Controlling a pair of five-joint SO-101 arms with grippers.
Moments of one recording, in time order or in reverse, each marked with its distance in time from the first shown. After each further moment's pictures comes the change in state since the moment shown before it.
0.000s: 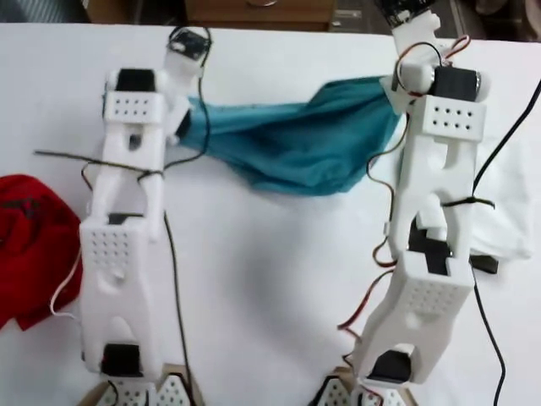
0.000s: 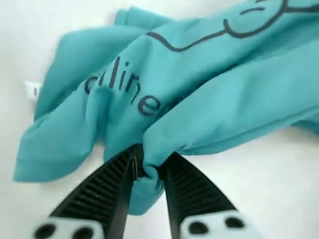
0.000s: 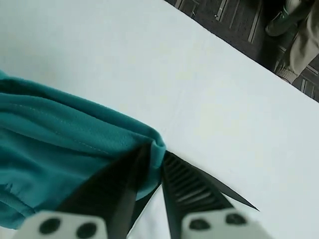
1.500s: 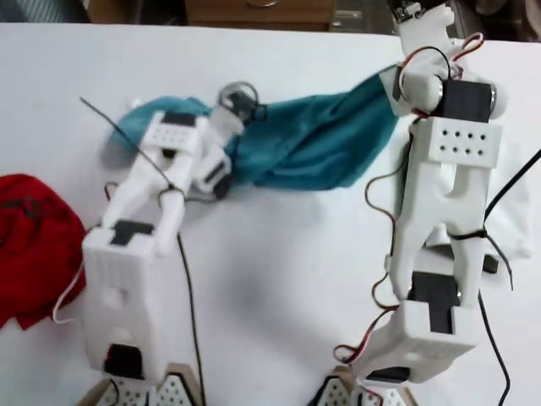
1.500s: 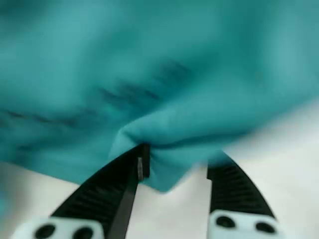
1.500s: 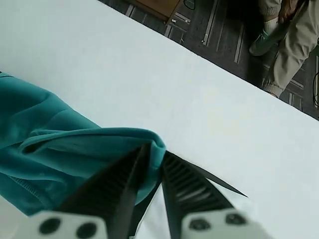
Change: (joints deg) left arm 5.4 -7.9 36.1 -24.5 -7.6; right arm -1.9 -18.4 11.7 0.4 -4.6
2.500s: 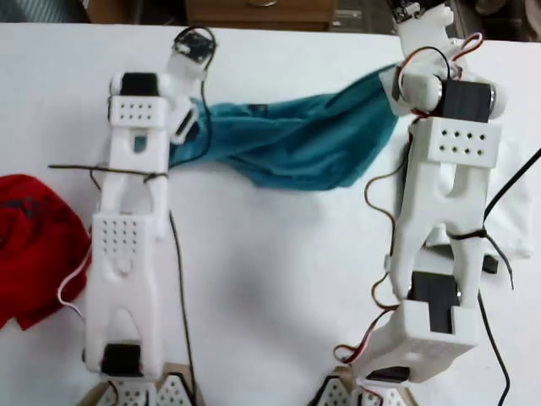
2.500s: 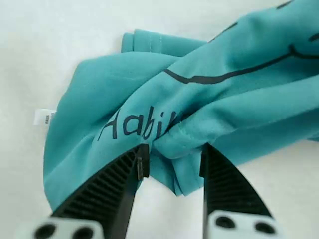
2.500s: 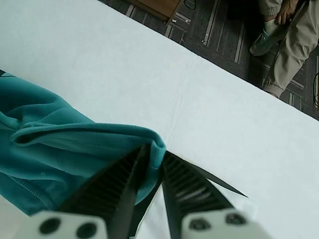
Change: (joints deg) left arm -5.2 20.6 -49.4 20.5 3.0; right arm -0.1 0.0 0.0 0.0 0.0
